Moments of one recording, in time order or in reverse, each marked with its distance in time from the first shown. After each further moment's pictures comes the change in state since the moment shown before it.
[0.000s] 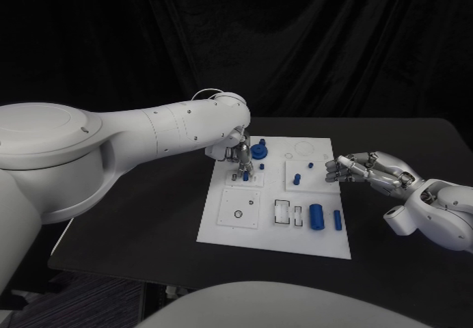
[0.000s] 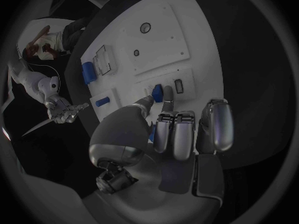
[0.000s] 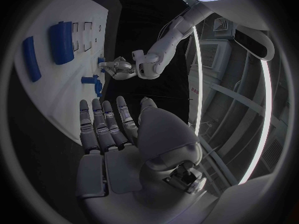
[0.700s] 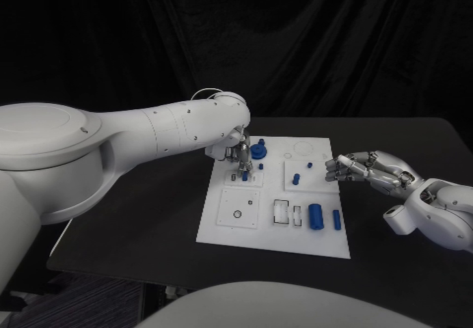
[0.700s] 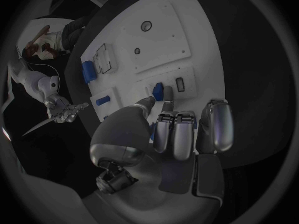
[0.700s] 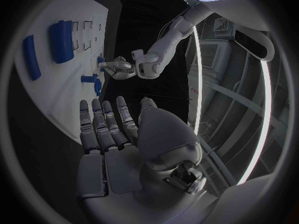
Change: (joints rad) left arm 0.002 0.005 0.000 -0.003 0.000 -0.010 -0.001; left_hand 0.016 0.016 -0.017 0.000 0.049 0.000 0.000 -0.004 -0.011 0.000 0.000 0.000 0.000 0.000 0.000 0.000 0.000 0.000 0.000 0.000 0.004 0.000; right arm 0.000 -0.004 0.000 0.004 0.000 -0.009 0.006; right_hand 0.000 0.000 0.000 0.000 0.000 0.000 0.000 -0.004 -0.001 0.000 0.000 -0.007 0.001 -0.004 0.004 0.000 0.000 0.000 -0.004 -0.004 0.000 0.001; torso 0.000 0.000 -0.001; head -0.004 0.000
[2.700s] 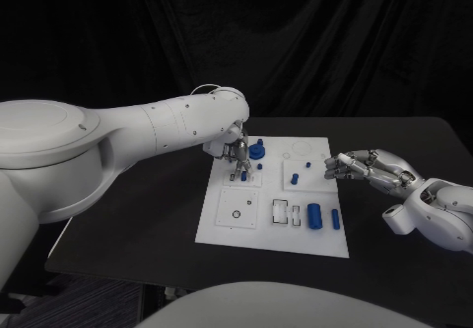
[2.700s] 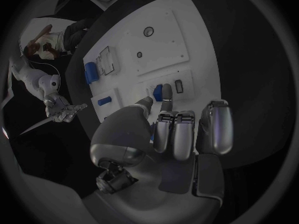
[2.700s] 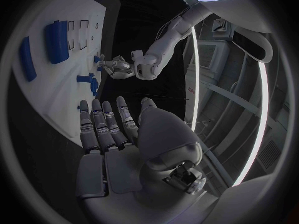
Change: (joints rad) left arm 0.017 0.013 0.000 -0.022 0.032 0.060 -0.028; left_hand 0.017 0.000 -0.054 0.054 -0.073 0.065 -0.011 0.000 -0.082 0.000 0.000 0.000 0.000 0.000 0.000 0.000 0.000 0.000 0.012 -0.005 0.026 0.000; right arm 0.000 -0.017 0.000 0.027 0.000 -0.022 0.028; right_hand -0.004 -0.004 0.000 0.000 -0.004 0.000 0.000 -0.004 0.000 -0.004 0.004 0.000 0.002 0.000 0.000 -0.004 0.000 0.000 0.000 0.000 0.000 0.002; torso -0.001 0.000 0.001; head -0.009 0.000
